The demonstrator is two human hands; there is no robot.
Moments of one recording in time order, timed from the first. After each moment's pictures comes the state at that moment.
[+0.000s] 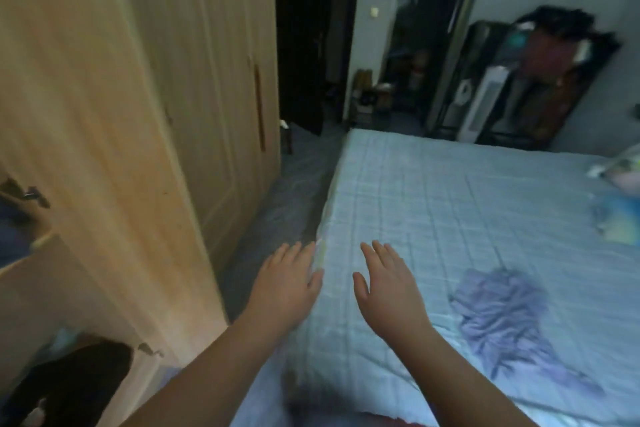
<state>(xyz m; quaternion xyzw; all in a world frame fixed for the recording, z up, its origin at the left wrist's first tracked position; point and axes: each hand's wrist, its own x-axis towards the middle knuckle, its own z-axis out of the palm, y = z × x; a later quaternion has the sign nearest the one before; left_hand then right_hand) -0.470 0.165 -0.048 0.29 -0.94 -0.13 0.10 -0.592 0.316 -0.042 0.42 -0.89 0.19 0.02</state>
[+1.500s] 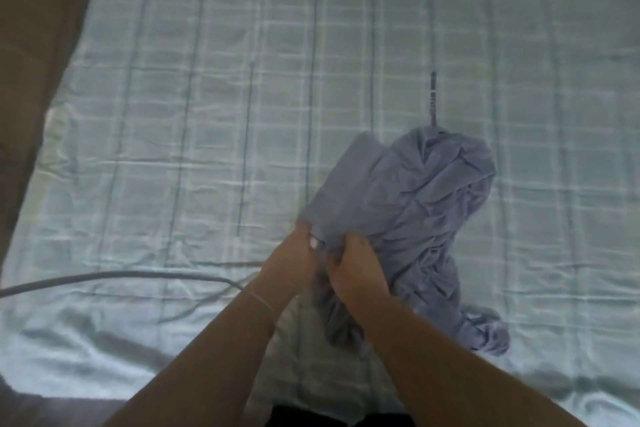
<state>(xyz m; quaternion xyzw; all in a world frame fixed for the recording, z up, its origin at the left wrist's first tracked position) -1.032 0.399 -0.459 0.40 -0.78 -0.41 -0.26 -1.088 0.513 -0.472 0.13 -0.90 0.18 -0.38</state>
